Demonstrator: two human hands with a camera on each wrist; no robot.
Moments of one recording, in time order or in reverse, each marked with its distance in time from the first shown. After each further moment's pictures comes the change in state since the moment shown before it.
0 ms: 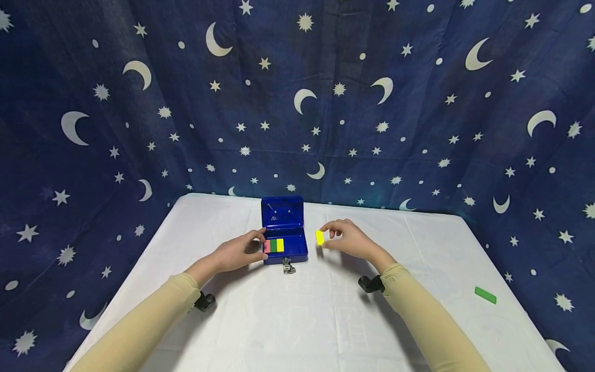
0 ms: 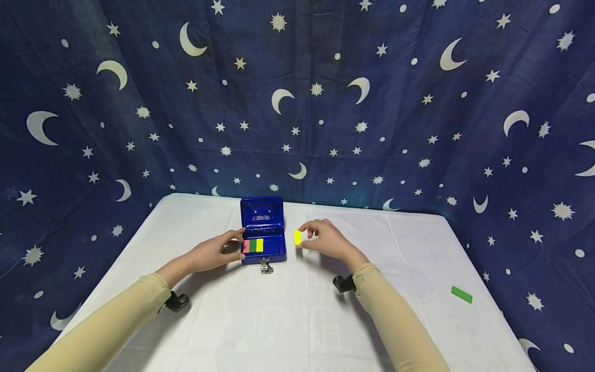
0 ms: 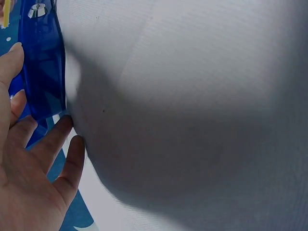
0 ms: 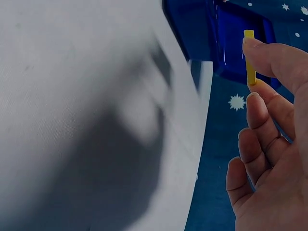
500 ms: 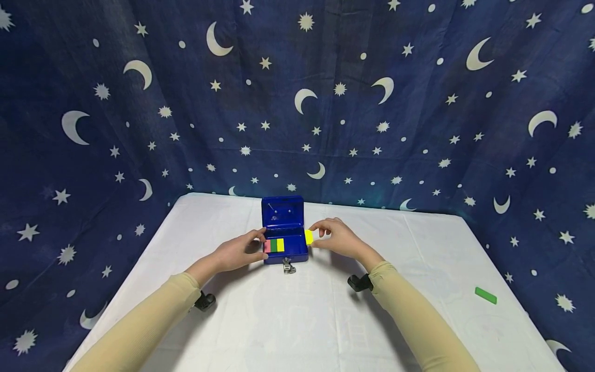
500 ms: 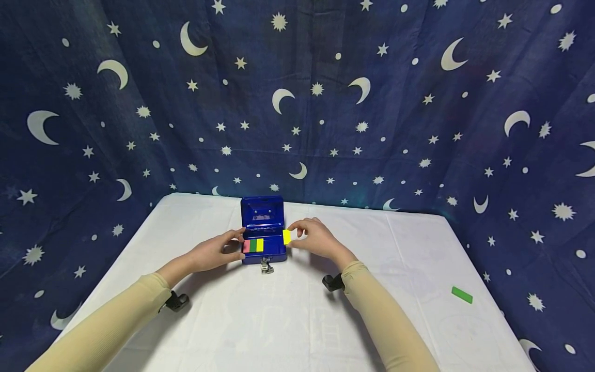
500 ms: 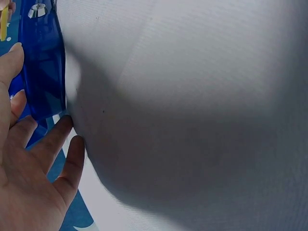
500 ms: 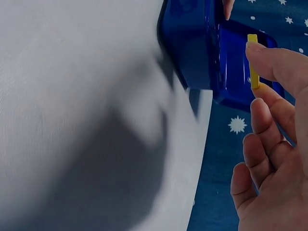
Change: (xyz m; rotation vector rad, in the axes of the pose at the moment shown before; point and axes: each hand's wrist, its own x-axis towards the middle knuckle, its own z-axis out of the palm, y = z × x) left_hand 0.000 0.000 0.000 -0.002 0.001 0.002; right_hand 0.016 -0.017 0.016 -0.041 0.003 -0.030
